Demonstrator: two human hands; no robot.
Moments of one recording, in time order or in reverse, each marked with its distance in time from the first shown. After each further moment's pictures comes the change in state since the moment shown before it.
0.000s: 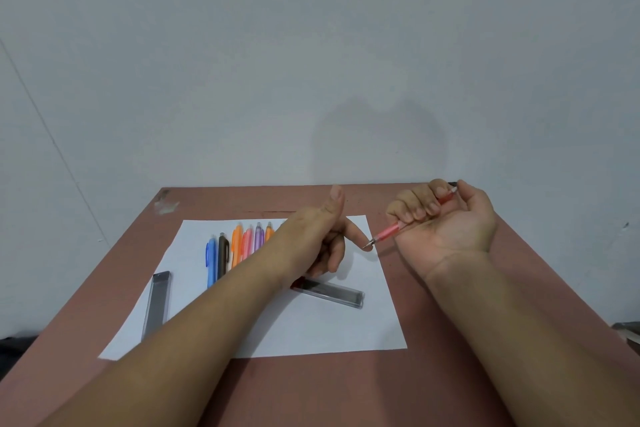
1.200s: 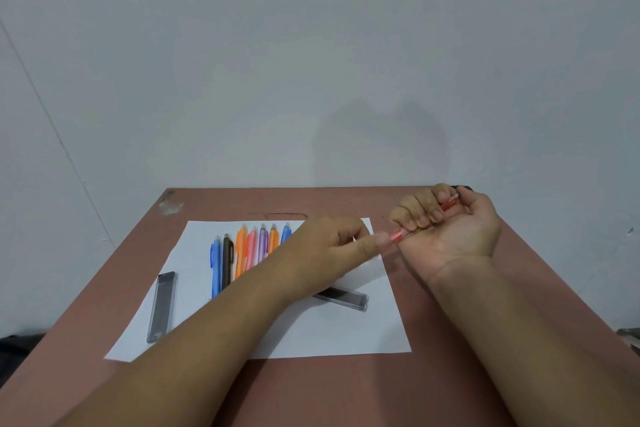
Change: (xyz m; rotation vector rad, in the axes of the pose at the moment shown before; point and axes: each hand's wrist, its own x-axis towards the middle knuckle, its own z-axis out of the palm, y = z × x) left_hand -0.001 -0.006 0.005 0.413 0.055 0.181; right_hand 0.002 0.002 -0.004 -0.081 -0.030 -0.028
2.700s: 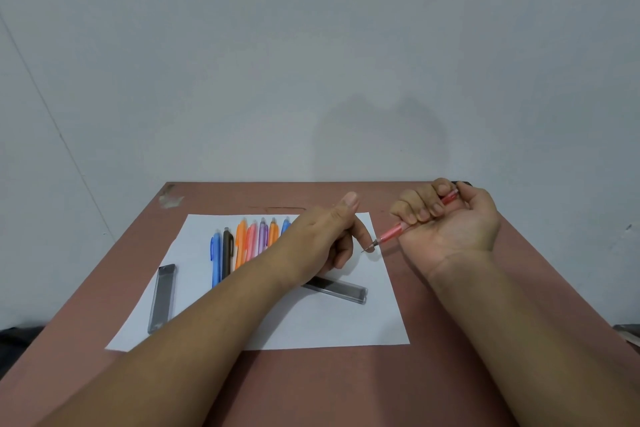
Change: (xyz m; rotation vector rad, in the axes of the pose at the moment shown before) left_hand -0.001 0.002 -0.002 -0.372 -0.043 -0.098; right_hand -0.005 -0.001 0.005 0.013 0.015 -0.005
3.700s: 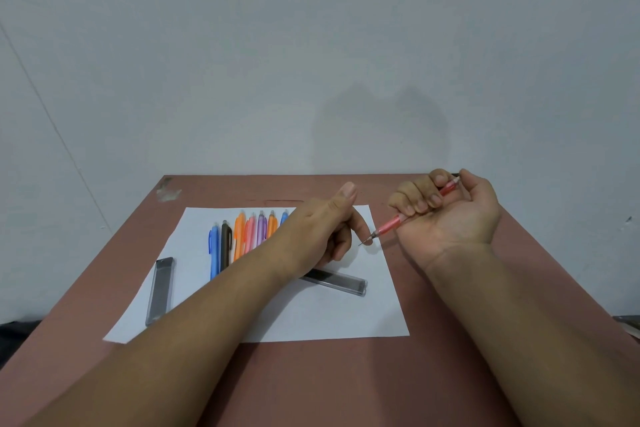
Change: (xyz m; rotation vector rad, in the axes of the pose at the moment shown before) left_hand 0.001 -0.002 -0.001 0.013 0.003 0.001; right_hand 0.000 0.003 0.002 0.019 -0.010 0.016
